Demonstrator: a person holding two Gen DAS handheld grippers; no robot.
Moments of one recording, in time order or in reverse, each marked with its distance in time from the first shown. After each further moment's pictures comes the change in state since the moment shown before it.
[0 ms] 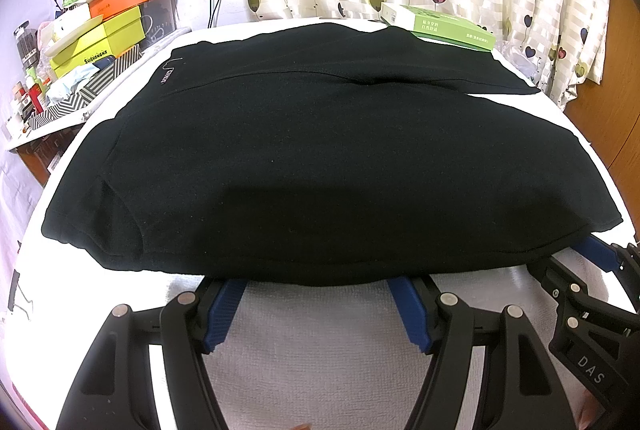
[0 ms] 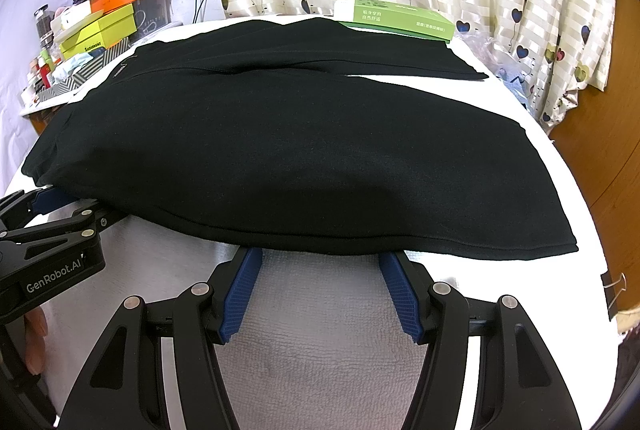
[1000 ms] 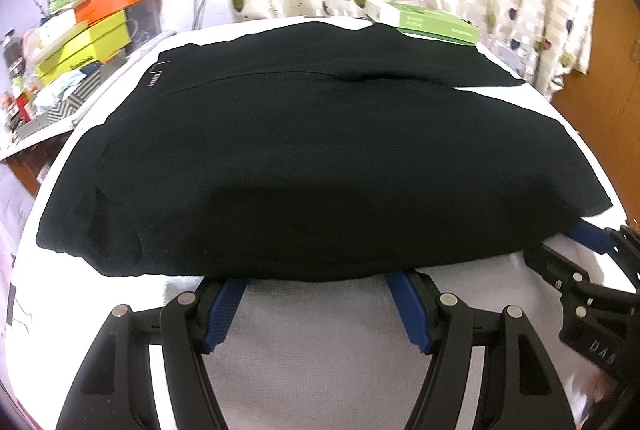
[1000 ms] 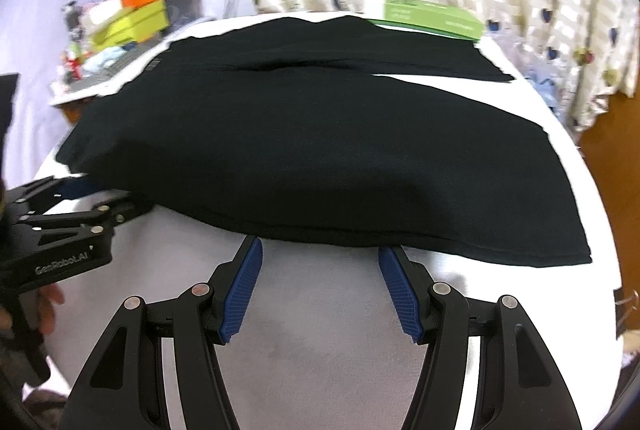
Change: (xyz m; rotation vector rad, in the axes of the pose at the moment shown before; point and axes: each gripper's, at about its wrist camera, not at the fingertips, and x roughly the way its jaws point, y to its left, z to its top) left arm -0.003 0.007 0.000 0.049 0.013 -0.060; right arm -0.016 -0.010 0.003 -0.044 0.021 0.162
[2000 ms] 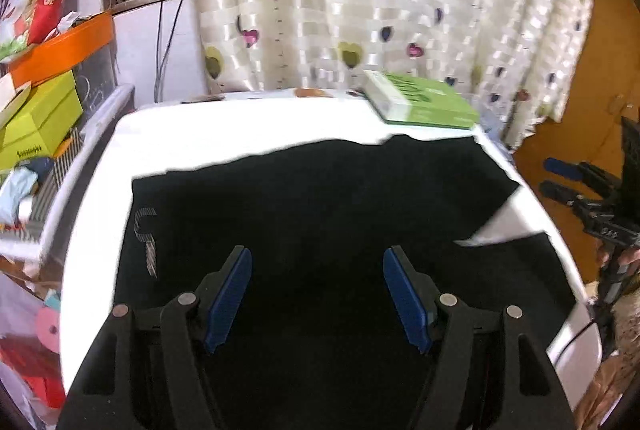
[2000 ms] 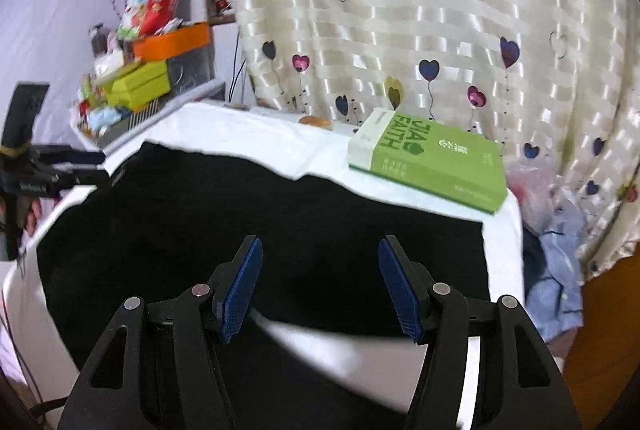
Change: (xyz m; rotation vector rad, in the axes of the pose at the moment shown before) left arm 0.031 0.089 0.193 0.040 -0.036 -0.181; right arm 0.047 -0.099 0.227 -0.184 -0.149 0.114
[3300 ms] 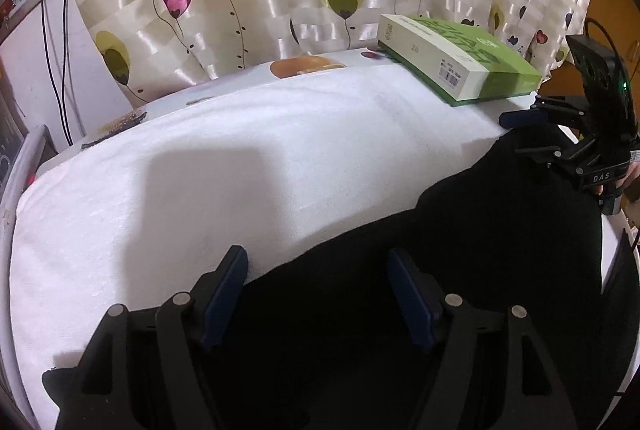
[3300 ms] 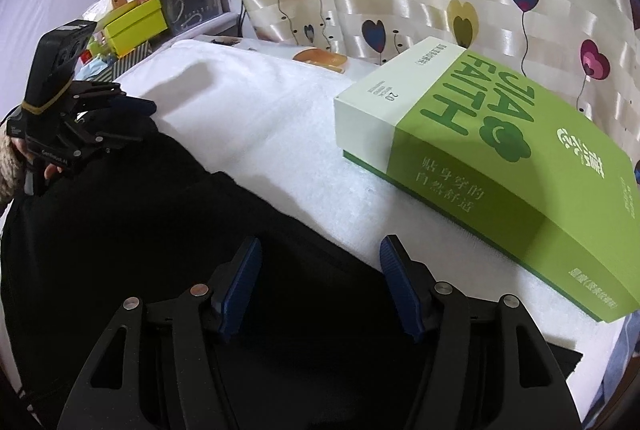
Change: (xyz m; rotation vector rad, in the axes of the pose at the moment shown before) left arm 0.189 0.026 0.081 0.206 0.145 -0.076; right arm 0.186 -0.062 0.030 -0.141 0.206 0.217
